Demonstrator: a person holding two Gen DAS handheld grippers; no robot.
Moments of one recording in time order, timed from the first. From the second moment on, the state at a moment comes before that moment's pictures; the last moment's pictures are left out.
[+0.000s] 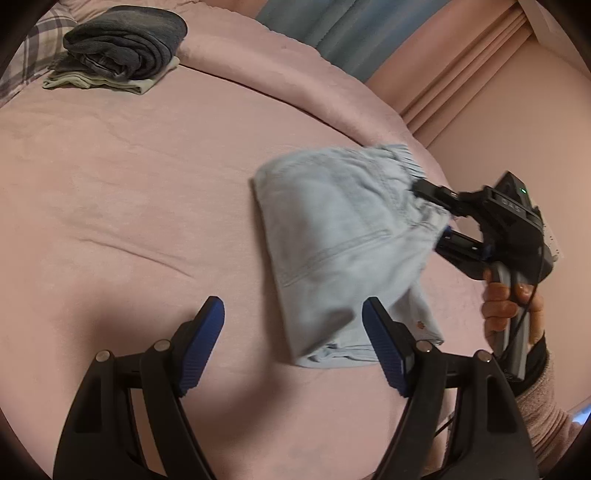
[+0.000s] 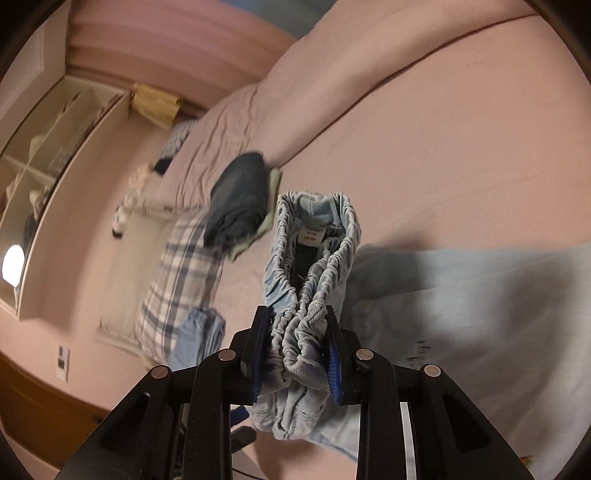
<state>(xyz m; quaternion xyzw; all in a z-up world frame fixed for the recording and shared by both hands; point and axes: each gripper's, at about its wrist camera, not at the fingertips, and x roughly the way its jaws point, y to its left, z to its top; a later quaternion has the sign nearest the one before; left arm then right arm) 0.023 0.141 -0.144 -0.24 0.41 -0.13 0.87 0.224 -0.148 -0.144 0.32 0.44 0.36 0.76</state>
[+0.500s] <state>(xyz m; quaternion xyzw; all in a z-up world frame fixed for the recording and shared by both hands) 0.036 0.133 -0.143 -0.24 0.42 -0.11 0.87 0.191 -0.226 -0.158 0.36 0.41 0.30 0.78</state>
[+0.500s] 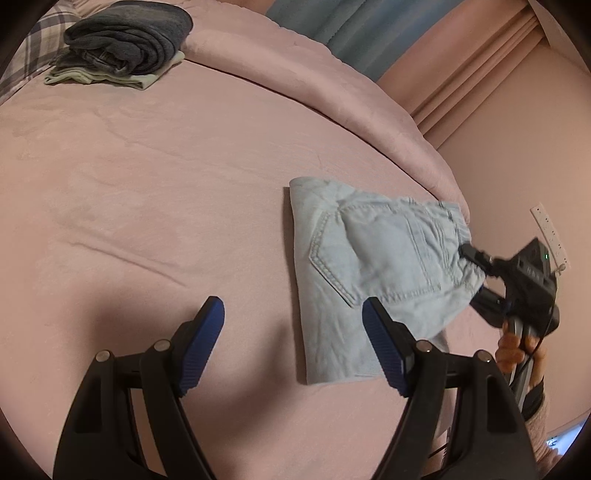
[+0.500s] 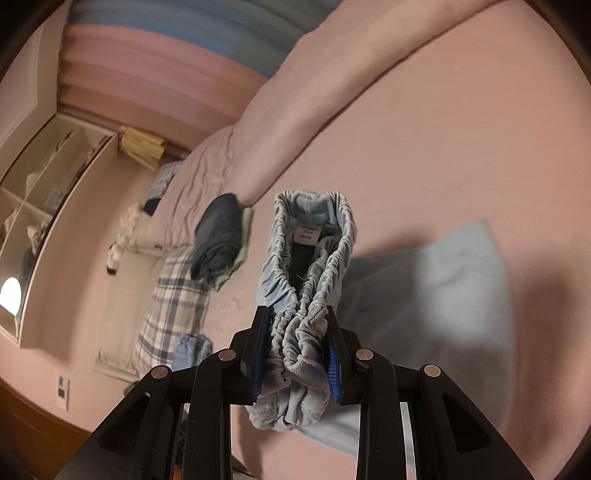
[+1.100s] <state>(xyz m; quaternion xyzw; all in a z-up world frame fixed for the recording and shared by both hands) 0.085 0.083 -0.143 -0.18 0.45 -0.14 0.86 0.186 -0.264 -0.210 0.38 0.45 0.26 0.77</state>
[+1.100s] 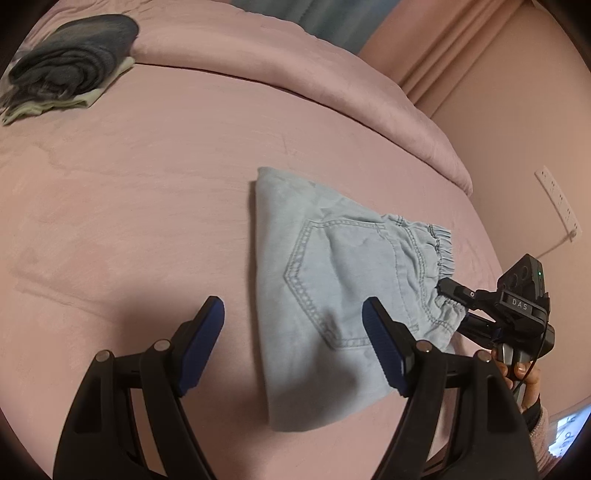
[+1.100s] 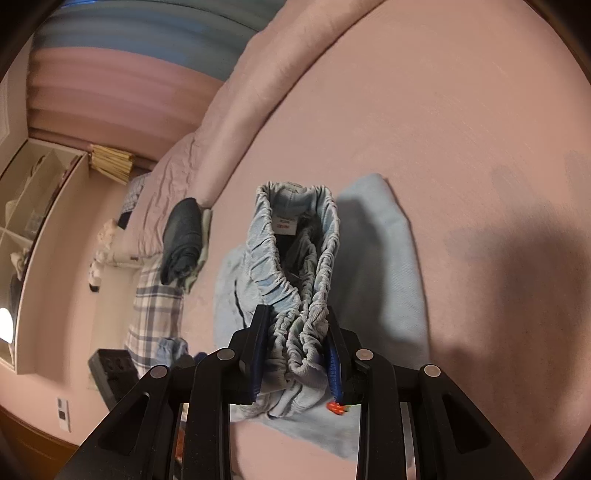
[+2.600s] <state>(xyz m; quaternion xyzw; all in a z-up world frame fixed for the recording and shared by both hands) 0.148 0.027 -0.143 -0.03 0.45 -0.15 0.88 0.151 -0.227 -0.165 0.06 0.40 0.21 0.89</state>
